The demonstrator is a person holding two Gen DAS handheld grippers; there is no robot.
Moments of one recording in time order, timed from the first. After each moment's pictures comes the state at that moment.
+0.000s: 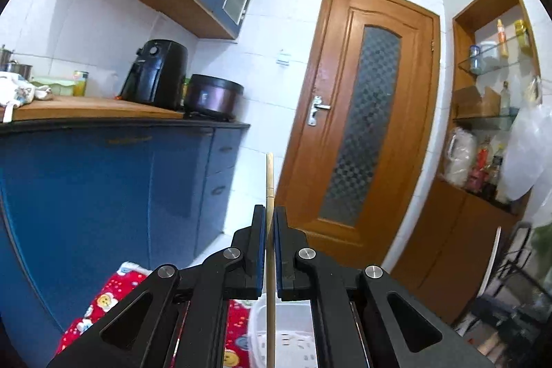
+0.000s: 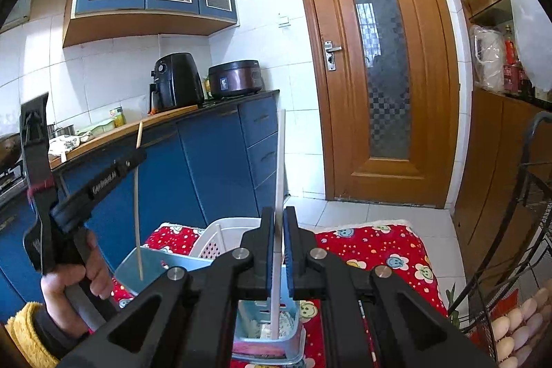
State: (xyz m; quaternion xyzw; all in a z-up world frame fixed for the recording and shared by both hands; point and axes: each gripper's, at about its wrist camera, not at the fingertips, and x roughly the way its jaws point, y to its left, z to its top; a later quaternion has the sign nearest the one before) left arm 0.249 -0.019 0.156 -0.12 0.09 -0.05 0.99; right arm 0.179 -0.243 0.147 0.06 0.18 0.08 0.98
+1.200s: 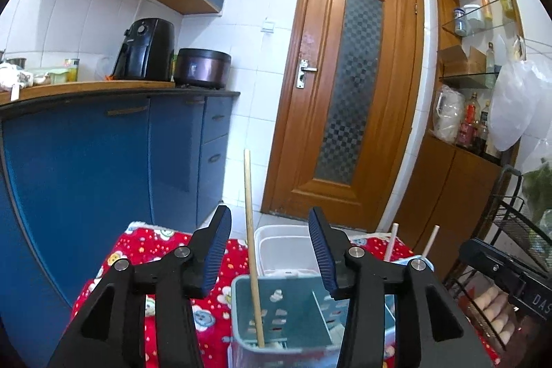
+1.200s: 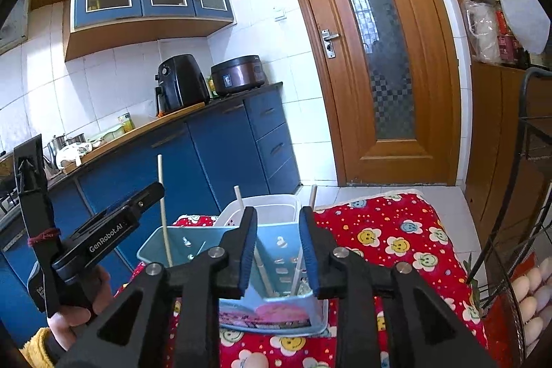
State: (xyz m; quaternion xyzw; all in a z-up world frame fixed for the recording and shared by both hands) left arm 0.201 -0.022 0.123 -0.08 0.15 -0.09 0.98; right arm 0.143 -0.242 0.131 0.11 0.20 0.10 0.97
